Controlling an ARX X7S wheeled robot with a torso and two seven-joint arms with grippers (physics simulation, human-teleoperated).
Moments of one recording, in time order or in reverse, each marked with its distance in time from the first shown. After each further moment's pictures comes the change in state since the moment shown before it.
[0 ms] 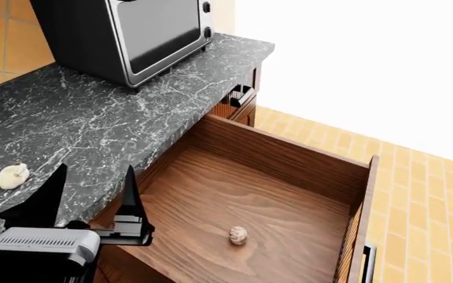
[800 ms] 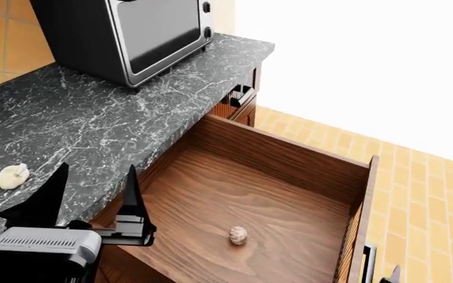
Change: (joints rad) left arm -0.006 -0.009 0.015 0.012 -0.005 -0.004 -0.014; right arm 0.163 -0.038 -0.192 0.033 -0.128 0.063 0.020
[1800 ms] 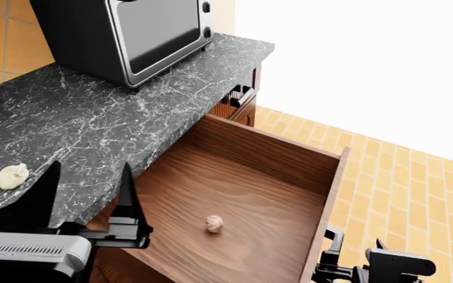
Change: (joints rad) left arm 0.019 -0.021 -0.007 0.053 -0.019 0.005 -0.024; right arm 0.154 -0.027 -0.231 -0.004 -0.135 0.083 -0.020
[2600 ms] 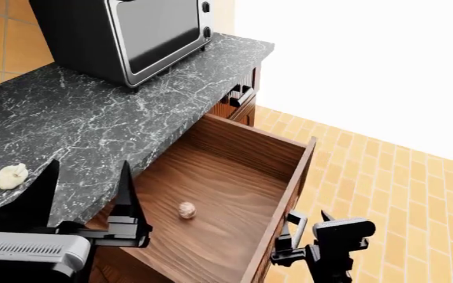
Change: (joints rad) left arm -0.005 -0.009 0.006 0.002 -0.001 0.004 -0.014; right arm 0.095 -0.011 -0.215 -0.149 -0.051 0.173 -0.074
